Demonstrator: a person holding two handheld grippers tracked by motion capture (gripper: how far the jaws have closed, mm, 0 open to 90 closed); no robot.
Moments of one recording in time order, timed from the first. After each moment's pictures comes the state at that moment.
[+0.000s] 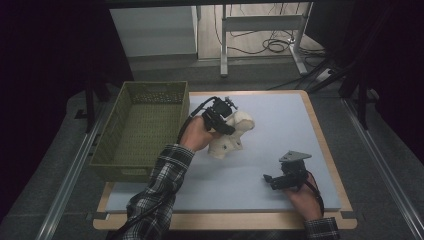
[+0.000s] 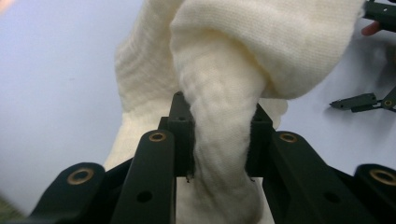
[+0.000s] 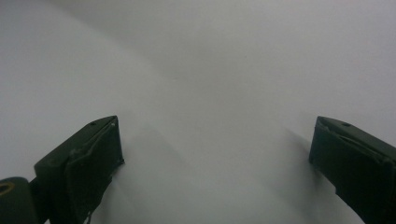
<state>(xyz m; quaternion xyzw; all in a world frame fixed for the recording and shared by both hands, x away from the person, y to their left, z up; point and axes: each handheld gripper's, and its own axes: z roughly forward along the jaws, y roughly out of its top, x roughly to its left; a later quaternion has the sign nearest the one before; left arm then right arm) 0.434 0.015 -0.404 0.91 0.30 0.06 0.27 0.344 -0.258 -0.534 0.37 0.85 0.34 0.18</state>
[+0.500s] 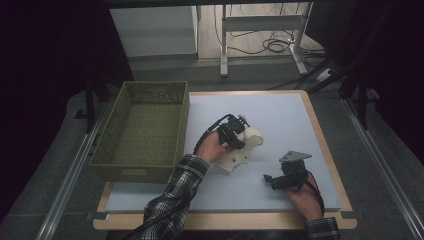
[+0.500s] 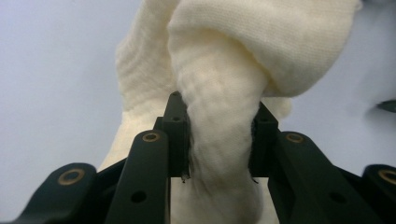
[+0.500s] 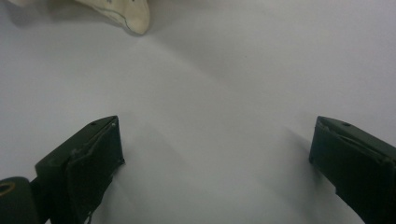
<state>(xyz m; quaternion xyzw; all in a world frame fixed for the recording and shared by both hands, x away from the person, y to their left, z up) 0.440 -0.022 -0.471 0.92 0.29 0.06 0.24 0.344 -0.258 -0.534 0.37 0.85 0.34 0.18</state>
